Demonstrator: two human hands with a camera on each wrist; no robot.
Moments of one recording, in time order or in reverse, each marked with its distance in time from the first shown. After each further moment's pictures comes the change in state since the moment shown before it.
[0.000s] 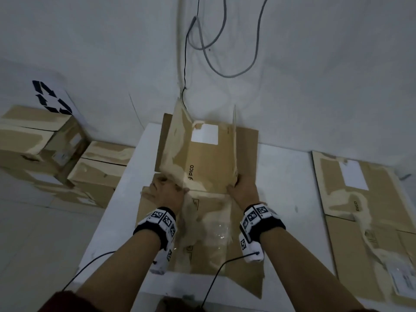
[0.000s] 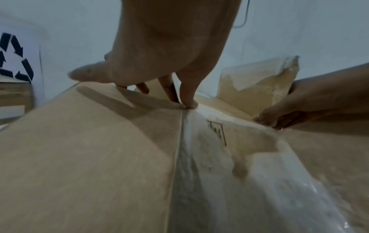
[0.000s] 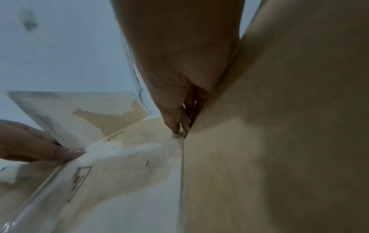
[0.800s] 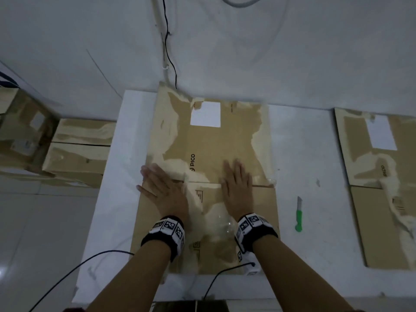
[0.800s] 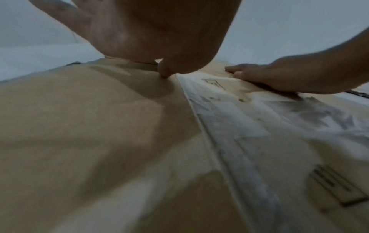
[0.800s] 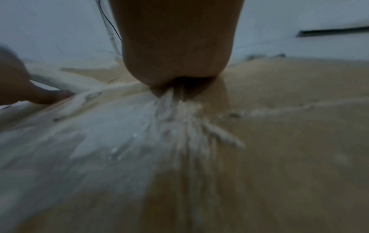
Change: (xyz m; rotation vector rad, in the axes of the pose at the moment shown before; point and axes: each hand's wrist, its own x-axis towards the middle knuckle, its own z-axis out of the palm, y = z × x) left_hand 0.048 -0.035 0.100 0.096 0.245 0.075; right_hand 0.017 0.072 0.141 -0.265 0.131 -0.141
